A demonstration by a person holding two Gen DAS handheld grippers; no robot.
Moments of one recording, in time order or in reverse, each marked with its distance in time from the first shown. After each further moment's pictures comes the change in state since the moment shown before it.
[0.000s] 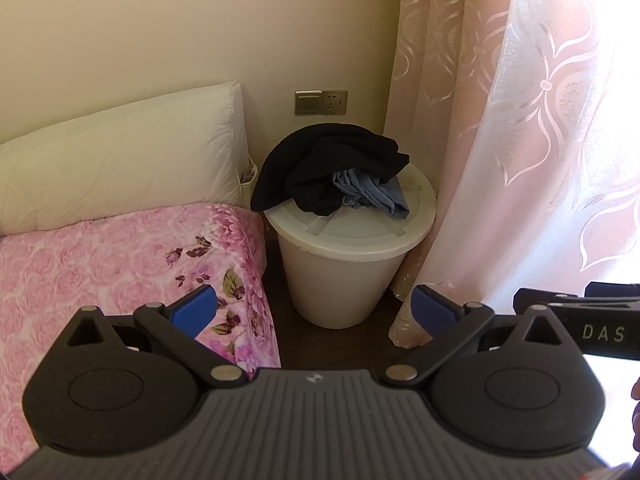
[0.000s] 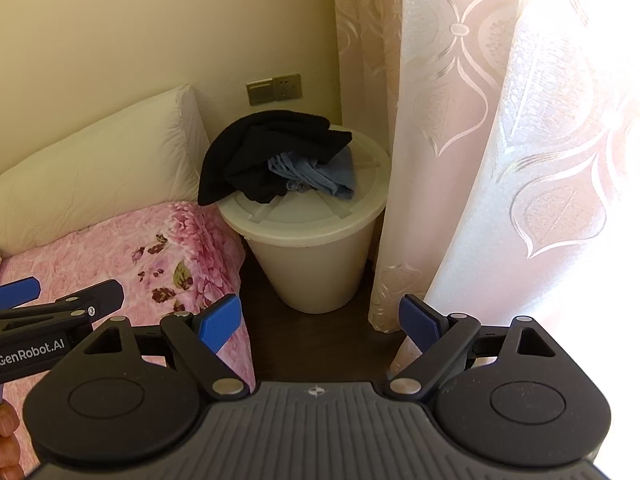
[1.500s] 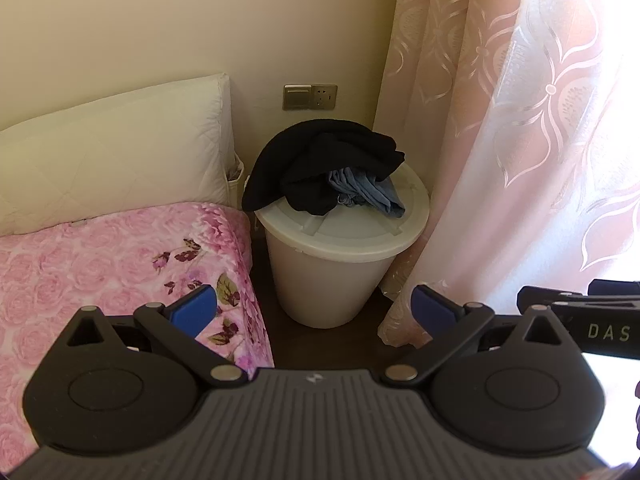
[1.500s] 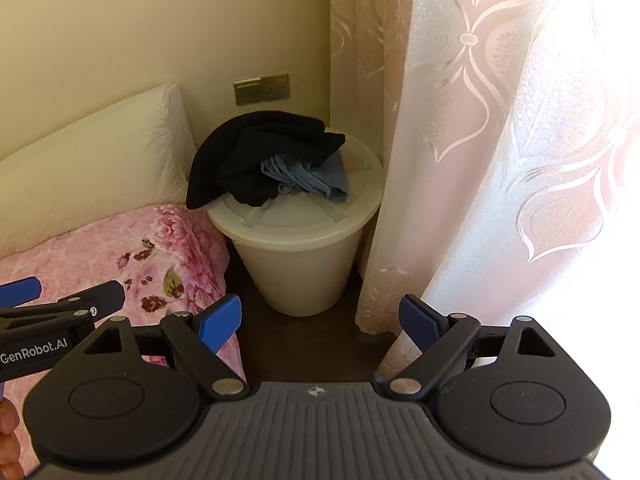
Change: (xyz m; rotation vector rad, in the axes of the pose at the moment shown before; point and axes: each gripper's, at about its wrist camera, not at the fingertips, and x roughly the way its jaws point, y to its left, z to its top) left arm 0.022 0.053 0.019 -0.004 0.029 -0.078; right arm 0.014 0.050 0.004 0.017 -0.002 -0.101
